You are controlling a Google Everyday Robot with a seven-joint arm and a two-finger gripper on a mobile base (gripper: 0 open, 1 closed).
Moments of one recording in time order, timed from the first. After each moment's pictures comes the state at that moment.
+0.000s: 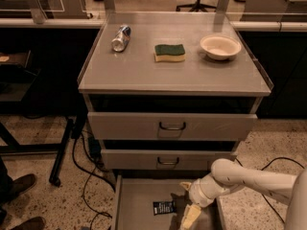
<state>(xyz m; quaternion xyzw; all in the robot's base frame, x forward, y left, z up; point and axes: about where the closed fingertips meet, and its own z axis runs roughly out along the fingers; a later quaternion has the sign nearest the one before) 0.442 -0.121 0.345 -0.61 0.72 0.28 0.16</state>
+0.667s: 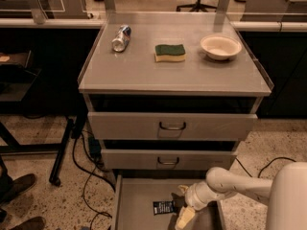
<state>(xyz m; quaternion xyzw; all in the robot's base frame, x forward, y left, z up) 0.461 -0.112 0.277 -0.59 0.74 0.27 0.18</state>
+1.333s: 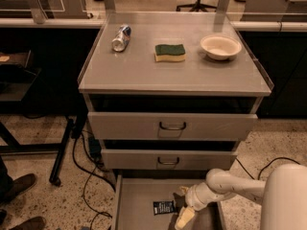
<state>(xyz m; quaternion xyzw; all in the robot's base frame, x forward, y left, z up) 0.470 -0.117 0.251 -0.57 0.75 0.28 0.17</state>
